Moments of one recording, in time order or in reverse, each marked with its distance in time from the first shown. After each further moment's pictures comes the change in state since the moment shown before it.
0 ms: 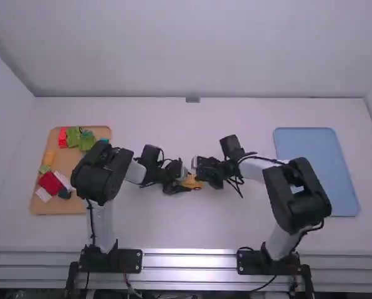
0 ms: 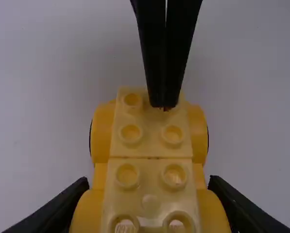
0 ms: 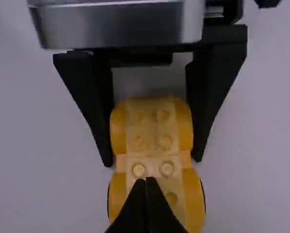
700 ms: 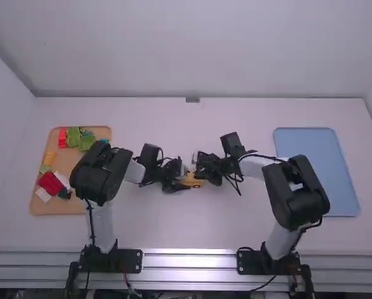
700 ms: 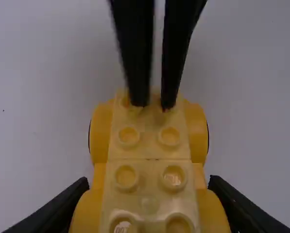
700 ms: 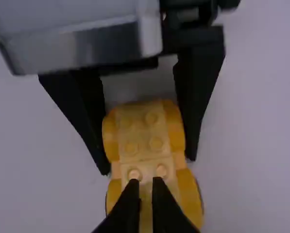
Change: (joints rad) left arm 0.007 -0.007 0.002 0.011 -0.029 -0.011; right arm -0.028 0.021 0.024 0.050 -0.072 0.071
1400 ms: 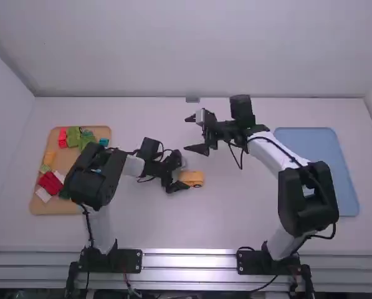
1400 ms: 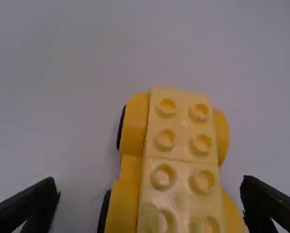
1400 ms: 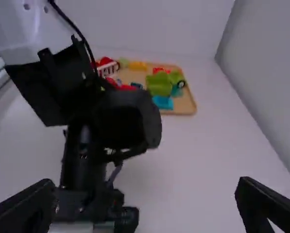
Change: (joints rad) left arm 0.019 -0.078 0.088 -0.269 -0.069 -0.119; right arm -0.054 -0.067 0.315 0.117 -0.336 0.164
